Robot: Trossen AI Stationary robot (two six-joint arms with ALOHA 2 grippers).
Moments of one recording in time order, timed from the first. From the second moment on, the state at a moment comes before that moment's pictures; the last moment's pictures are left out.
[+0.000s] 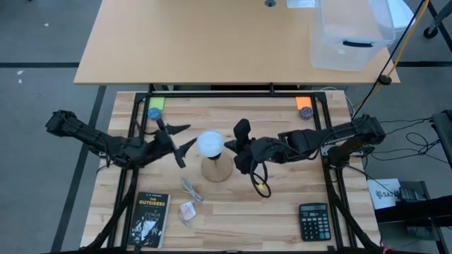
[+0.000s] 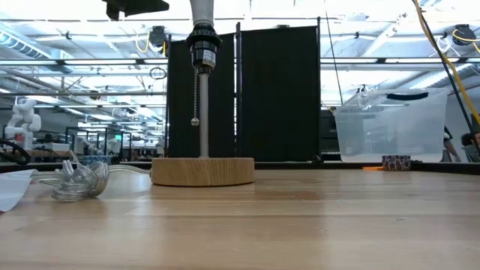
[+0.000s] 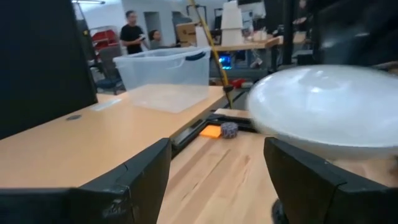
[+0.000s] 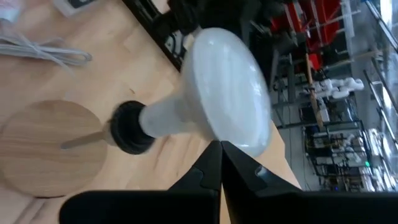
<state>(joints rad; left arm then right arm) -0.33 0.92 0.61 0.32 -0.85 0.09 0.26 1.59 1.55 -0.46 0.53 -0.83</state>
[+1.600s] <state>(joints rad) -0.30 0.95 0.61 0.39 -0.58 0.11 0.20 1.61 1.55 -0.44 0.60 -0.90</state>
